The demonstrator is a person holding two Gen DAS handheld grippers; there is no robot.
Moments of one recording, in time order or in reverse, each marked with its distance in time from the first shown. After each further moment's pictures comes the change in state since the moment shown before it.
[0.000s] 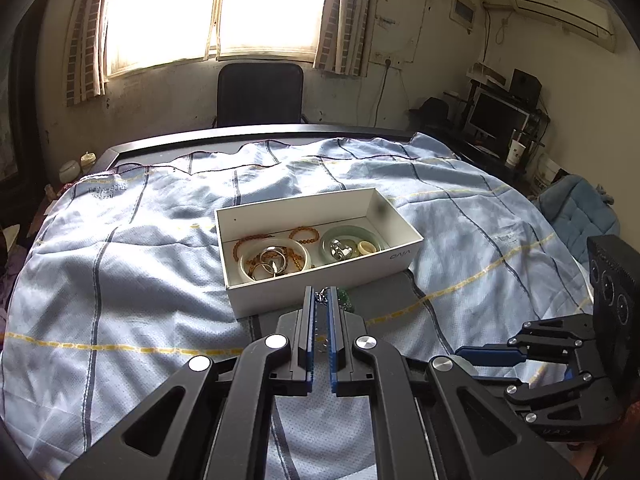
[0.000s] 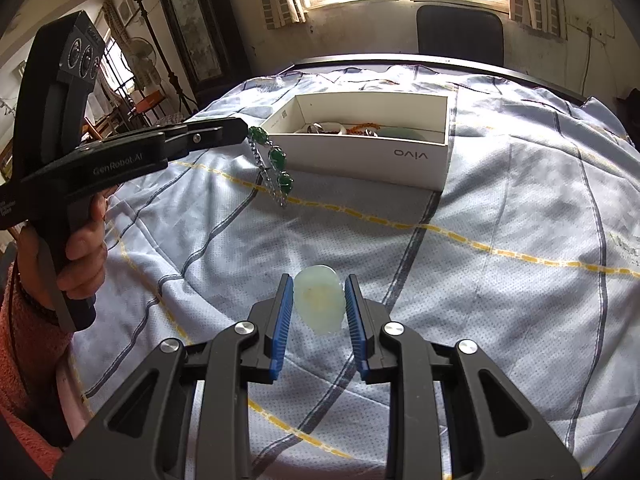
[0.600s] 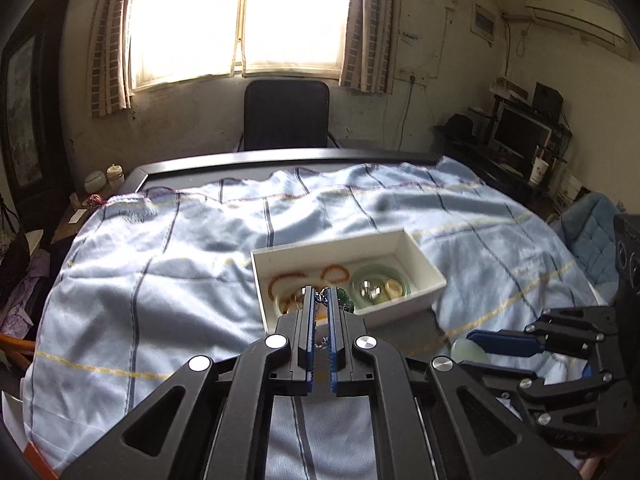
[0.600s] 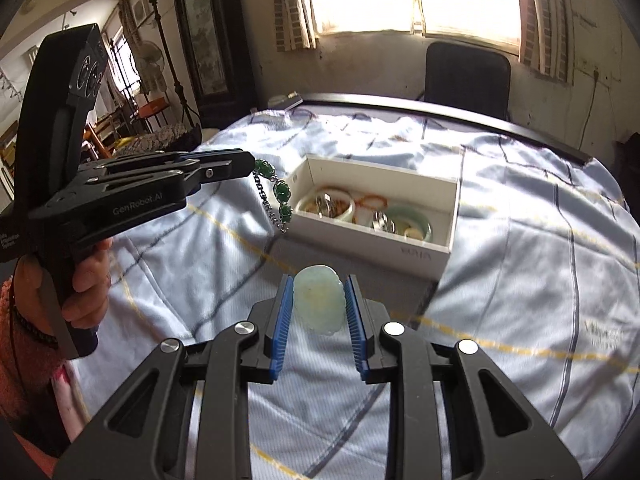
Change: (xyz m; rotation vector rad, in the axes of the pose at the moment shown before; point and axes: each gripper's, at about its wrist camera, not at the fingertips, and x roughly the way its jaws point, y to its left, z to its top) left arm -0.016 0.011 0.037 -0.030 -0.055 0.099; right arm -0.015 0.018 0.057 -0.076 -0.088 -0.030
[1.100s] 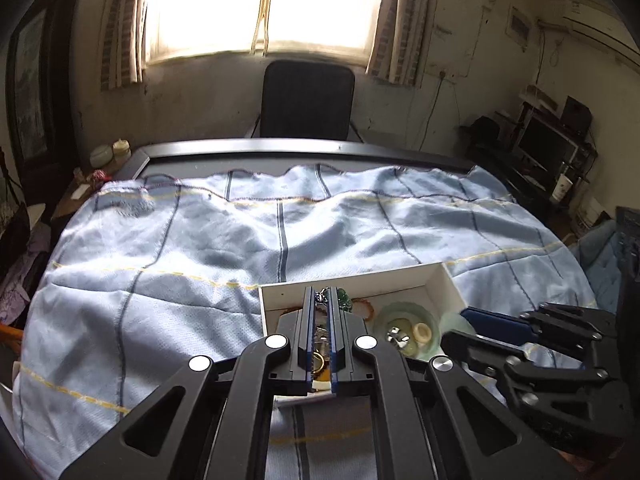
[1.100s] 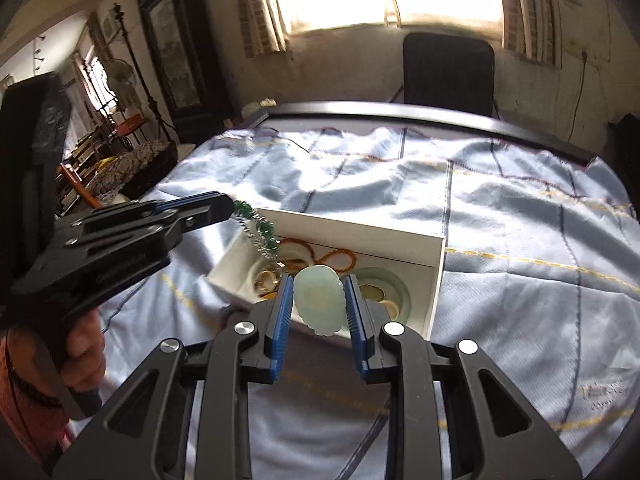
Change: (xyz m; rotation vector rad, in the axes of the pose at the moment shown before) left arm 0.064 0.021 0.035 -0.088 0.083 0.028; right arm 0.057 -0.045 0.063 0.095 0.041 -0.036
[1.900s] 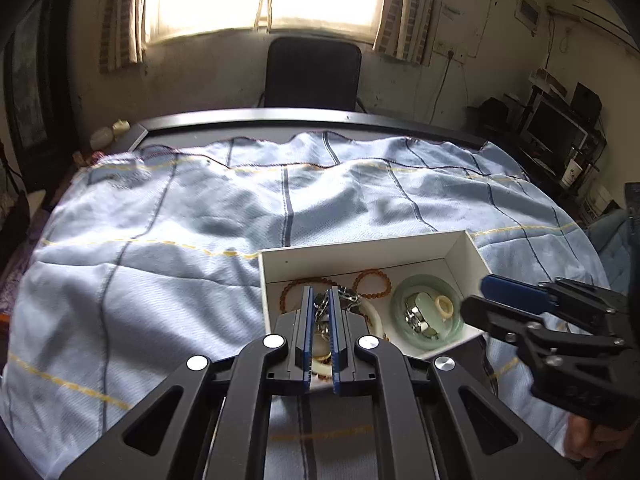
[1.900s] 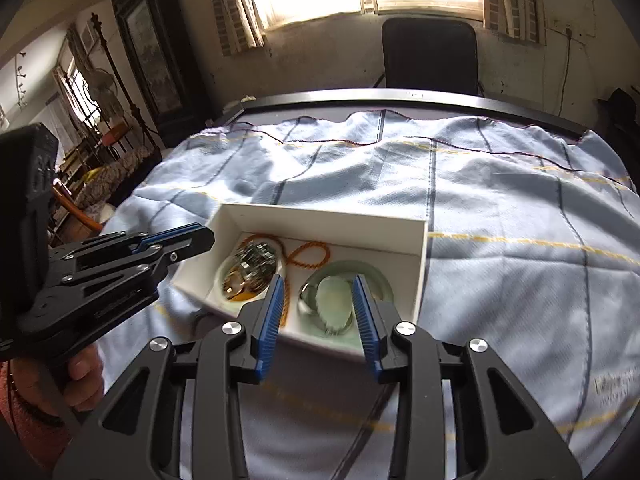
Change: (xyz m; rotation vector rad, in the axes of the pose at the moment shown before) left arm 0.018 0.003 -0.021 0.006 0.051 0.031; right arm 0.002 -0.018 -0.012 0.066 -0.012 -0.021
